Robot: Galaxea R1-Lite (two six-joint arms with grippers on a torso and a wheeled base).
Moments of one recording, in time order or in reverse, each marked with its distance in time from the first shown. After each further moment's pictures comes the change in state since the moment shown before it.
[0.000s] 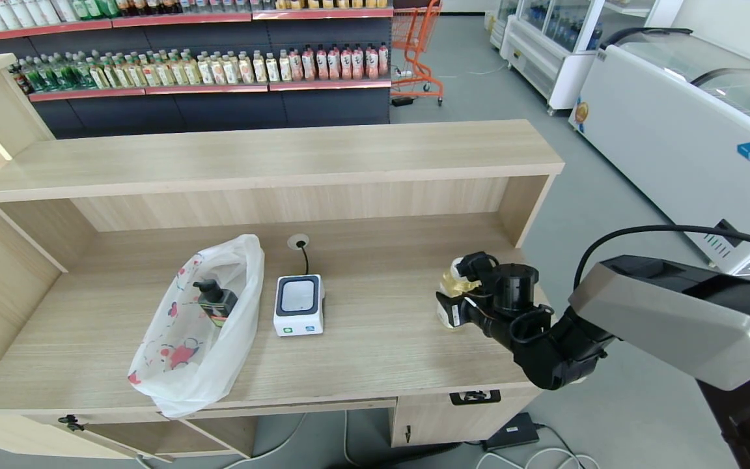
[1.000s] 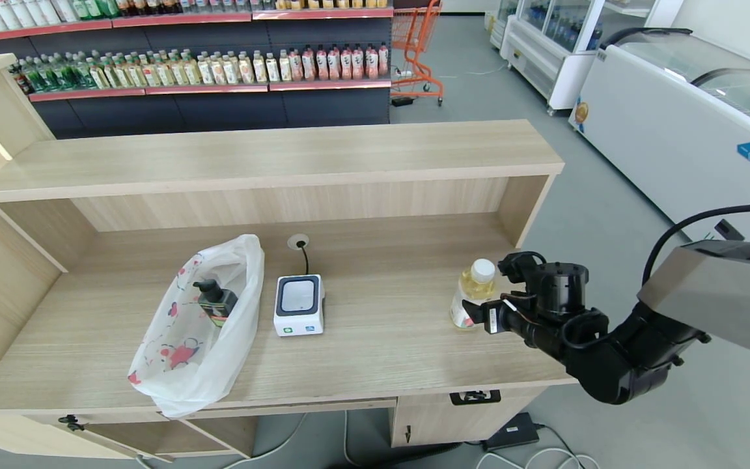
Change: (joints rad) left arm 0.000 0.000 0.000 0.000 0.000 0.000; right arm -0.053 -0.214 0.273 0.027 -0.054 0.090
